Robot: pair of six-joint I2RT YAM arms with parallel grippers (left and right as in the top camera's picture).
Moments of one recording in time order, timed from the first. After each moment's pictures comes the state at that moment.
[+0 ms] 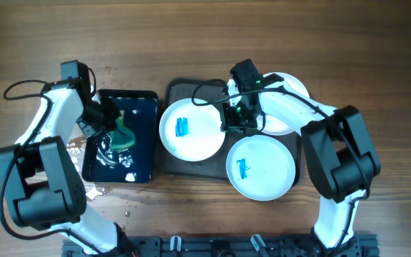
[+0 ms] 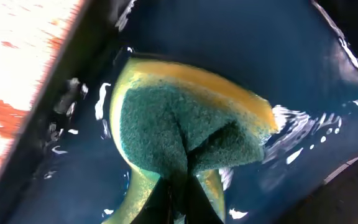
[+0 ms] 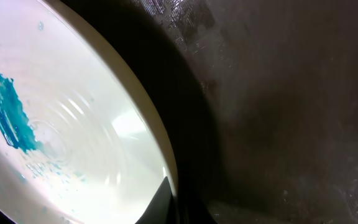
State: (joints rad) left arm 0.18 1.82 1.17 -0.86 0.15 -0.41; right arm 0.44 2.04 1.30 -0.70 -0.45 0.35
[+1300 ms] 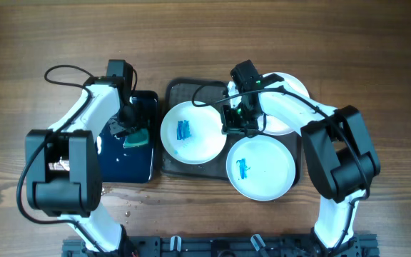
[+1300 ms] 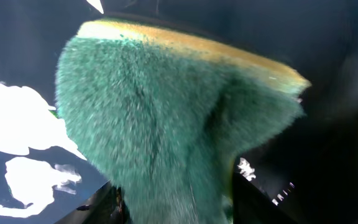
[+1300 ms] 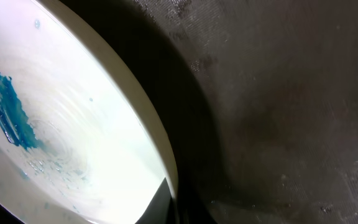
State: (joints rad) left arm -0.06 1.88 1.17 -0.84 0.02 -0.43; right arm 0.44 2.04 1.30 -0.74 -0.45 0.34
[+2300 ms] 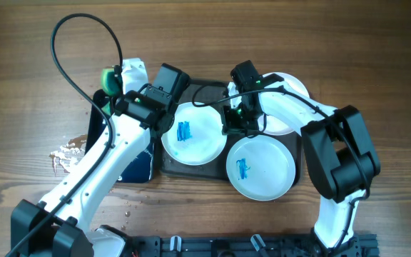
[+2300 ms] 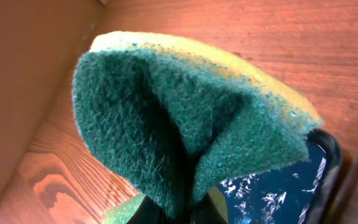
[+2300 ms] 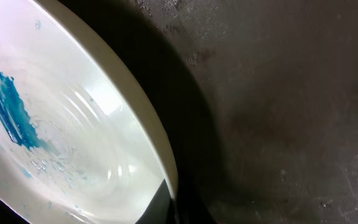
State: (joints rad) left arm -0.47 1.51 1.20 -0.94 -0.92 -0.58; right arm 0.44 2.04 1.30 -0.75 -0.45 0.34
